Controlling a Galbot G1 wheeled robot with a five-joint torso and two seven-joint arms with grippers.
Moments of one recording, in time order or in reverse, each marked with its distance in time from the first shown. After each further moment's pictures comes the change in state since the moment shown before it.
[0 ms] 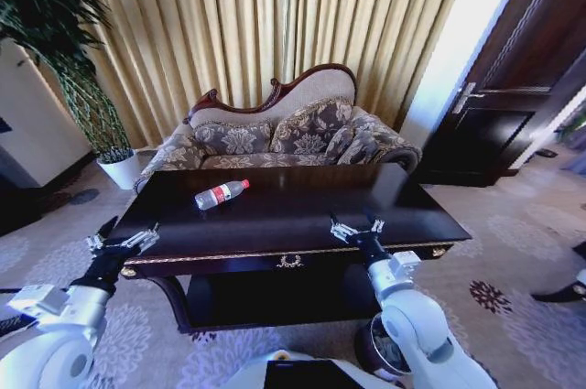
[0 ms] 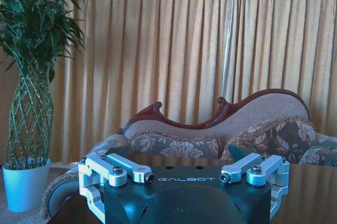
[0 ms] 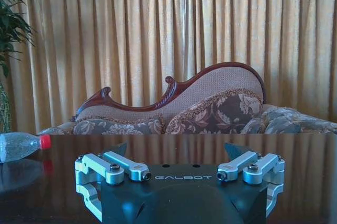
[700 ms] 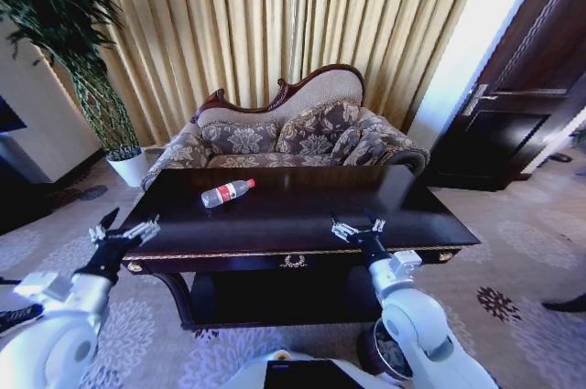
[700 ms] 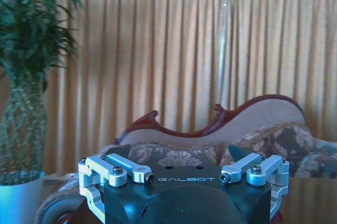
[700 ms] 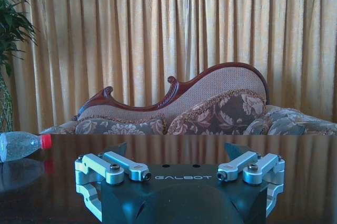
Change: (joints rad) left arm -0.120 0.190 0.026 0.017 -0.105 0.077 -0.105; right arm 0.006 -0.006 0.009 -0.009 0.005 0.002 0.002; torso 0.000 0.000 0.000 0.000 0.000
